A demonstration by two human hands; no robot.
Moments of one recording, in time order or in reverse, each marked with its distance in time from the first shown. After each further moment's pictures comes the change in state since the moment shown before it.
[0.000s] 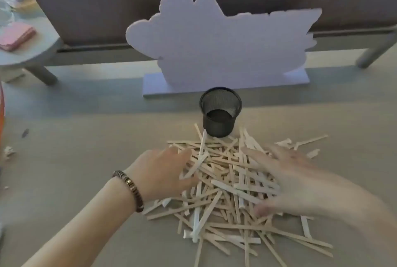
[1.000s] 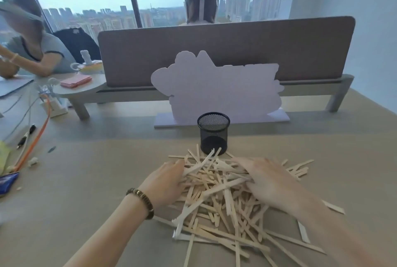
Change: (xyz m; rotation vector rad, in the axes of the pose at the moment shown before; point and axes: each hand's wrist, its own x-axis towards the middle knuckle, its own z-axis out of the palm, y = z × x) left_hand 0.002 0.018 0.076 -0.211 0.396 -0.131; right_hand 0.023 0.012 0.067 -0.174 0.729 -0.285
